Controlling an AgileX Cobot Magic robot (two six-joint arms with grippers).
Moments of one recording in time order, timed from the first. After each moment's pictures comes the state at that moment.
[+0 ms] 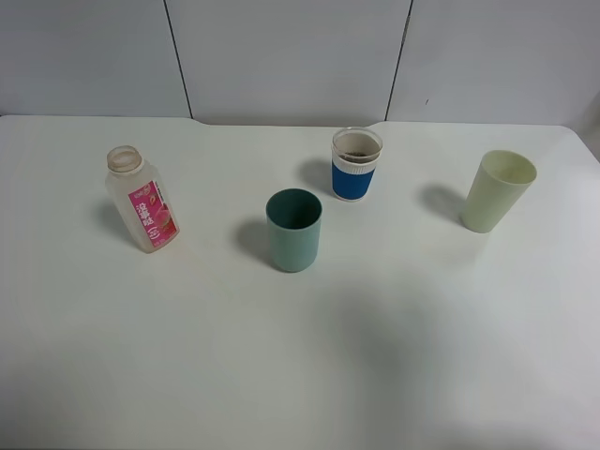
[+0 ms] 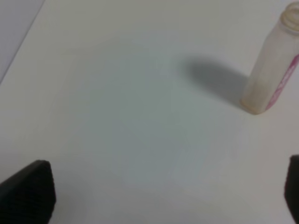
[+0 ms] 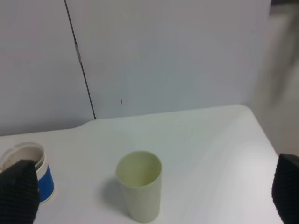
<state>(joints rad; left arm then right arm) 0.08 0.00 -0.51 0.04 1.05 -0.05 -0.06 0.19 -0.67 0.02 0.75 0.02</state>
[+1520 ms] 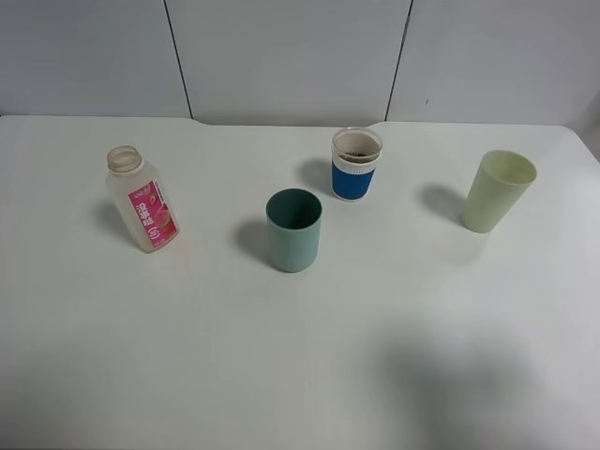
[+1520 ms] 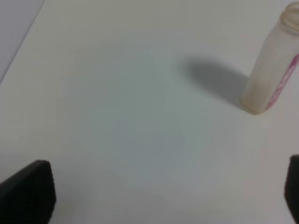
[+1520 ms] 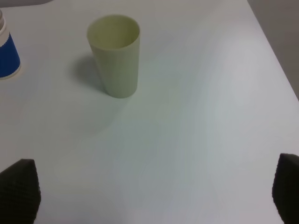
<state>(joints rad) 0.08 0.00 -0.51 0.04 1.05 -0.05 -0.06 0.00 -0.50 -0.02 1.06 -0.01</state>
